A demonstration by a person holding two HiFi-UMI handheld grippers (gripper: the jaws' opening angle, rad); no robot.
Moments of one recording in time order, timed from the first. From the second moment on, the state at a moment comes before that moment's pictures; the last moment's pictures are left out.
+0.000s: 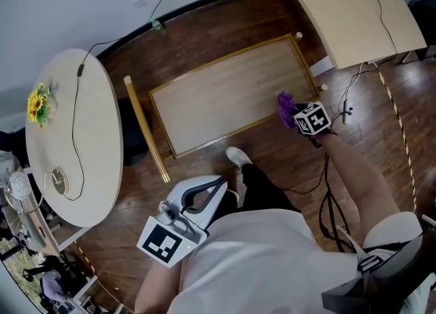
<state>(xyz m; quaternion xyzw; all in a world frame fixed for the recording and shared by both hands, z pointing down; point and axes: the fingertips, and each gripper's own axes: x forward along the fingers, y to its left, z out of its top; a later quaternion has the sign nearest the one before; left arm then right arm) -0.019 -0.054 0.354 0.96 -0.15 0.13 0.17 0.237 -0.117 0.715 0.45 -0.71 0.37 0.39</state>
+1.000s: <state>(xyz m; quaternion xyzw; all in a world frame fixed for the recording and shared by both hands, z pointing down) -0.015 -0.009 0.336 0.97 -0.17 0.15 0.13 0.317 -0.026 0.635 0.55 -0.70 0.32 0.32</state>
